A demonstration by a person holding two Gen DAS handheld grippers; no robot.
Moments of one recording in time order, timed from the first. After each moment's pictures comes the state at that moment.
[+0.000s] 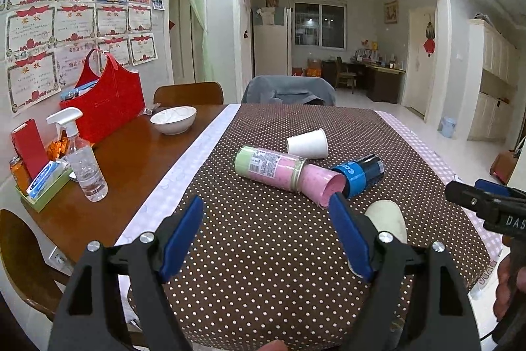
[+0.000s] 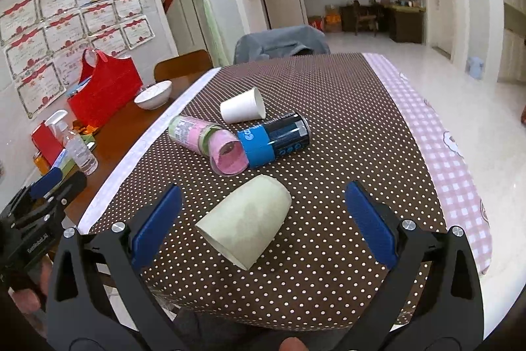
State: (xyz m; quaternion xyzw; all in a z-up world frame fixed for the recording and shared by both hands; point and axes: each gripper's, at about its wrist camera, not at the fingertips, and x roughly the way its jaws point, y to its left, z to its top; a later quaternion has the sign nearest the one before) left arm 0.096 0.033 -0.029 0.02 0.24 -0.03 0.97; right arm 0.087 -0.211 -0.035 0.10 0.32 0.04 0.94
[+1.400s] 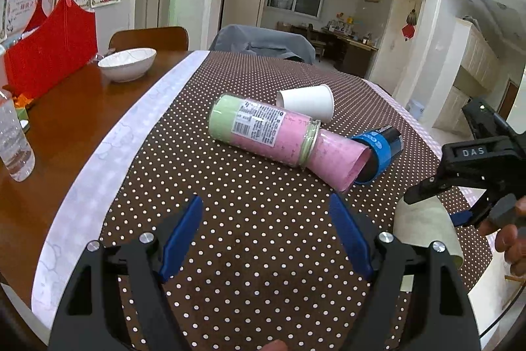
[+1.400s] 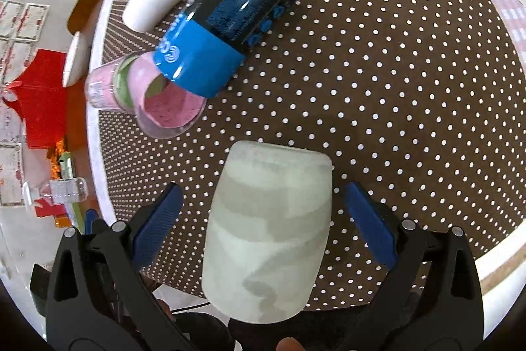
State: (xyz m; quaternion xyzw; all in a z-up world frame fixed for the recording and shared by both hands) left arm 0.210 0.076 -0.109 -0.04 0.34 -0.13 0.93; right arm 0.238 -0.206 -0.130 0.29 0.64 -0.03 0.71
